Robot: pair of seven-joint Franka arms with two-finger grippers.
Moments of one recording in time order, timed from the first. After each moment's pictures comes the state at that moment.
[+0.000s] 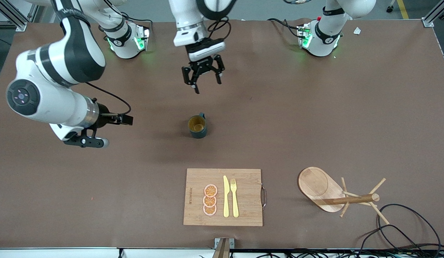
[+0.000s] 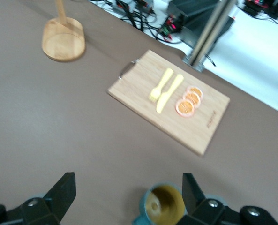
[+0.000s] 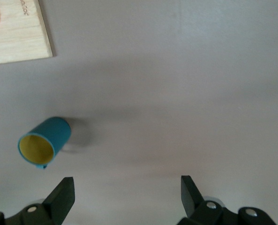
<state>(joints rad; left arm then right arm) -1.17 0.38 0.08 -1.52 0.66 1.93 -1.96 0.17 0.30 0.08 -1.59 0.12 1.69 0.34</state>
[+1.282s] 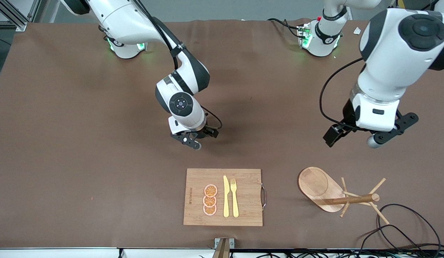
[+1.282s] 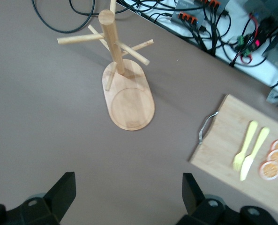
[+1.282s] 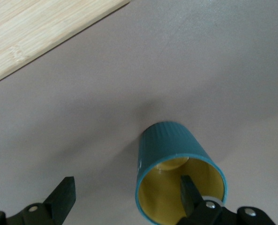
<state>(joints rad) -0.38 0.23 0.08 -1.47 0.08 1.87 -0.78 0.59 0.64 0.07 -1.55 0.11 2.14 1.07</state>
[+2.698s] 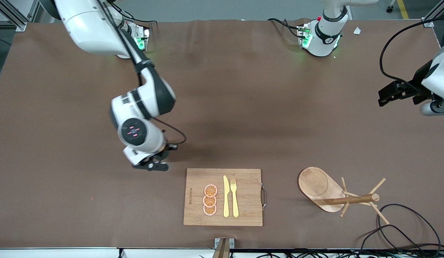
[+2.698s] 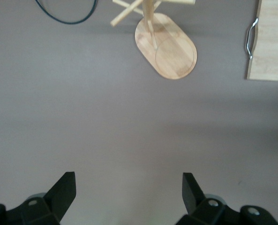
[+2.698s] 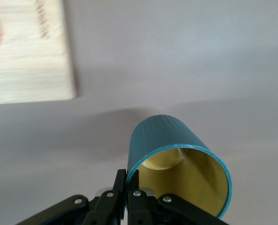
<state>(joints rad) -0.07 0.10 -0.03 -1.39 0.04 1.47 -0.12 0.34 0.65 0.05 -1.36 -0.02 1.86 0.40</state>
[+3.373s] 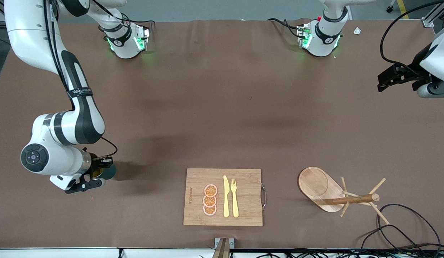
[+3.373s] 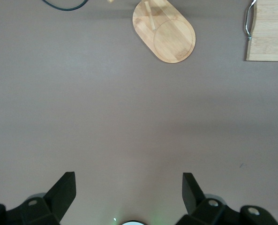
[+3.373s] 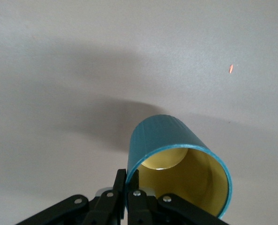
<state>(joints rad) 0.02 0.01 -0.14 -1.49 0.04 1.46 -0.11 0.03 0.66 0.05 -1.42 -0.03 1.96 -0.16</state>
